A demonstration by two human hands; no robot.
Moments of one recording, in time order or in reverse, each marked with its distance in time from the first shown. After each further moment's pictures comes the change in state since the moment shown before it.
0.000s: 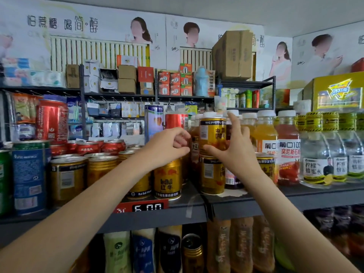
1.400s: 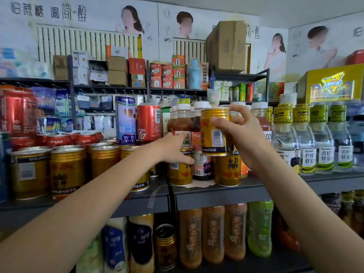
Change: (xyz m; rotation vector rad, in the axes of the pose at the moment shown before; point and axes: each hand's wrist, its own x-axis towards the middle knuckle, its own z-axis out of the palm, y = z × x) left_hand 0.041 0.047 0.064 0.355 -0.362 -0.097; right_hand 0.013 0.051 -0.069 0.923 -0.093 0.216
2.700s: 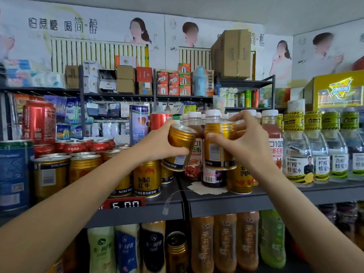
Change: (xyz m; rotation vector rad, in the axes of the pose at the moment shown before) left_hand -0.025 -0.041 -0.024 -0.296 0.293 0.040; right_hand -0.018 -0.006 0.024 -0.651 0.159 -0.320
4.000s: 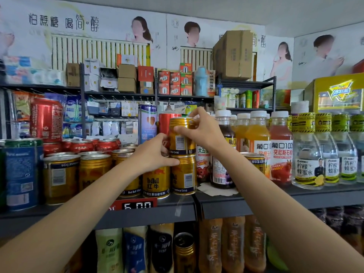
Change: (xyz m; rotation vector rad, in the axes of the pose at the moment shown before) left_hand -0.019 -0.035 -0.004 0.066 0.012 -0.181; right_hand 0.039 -0.032 0.088 0.062 -0.328 -0.014
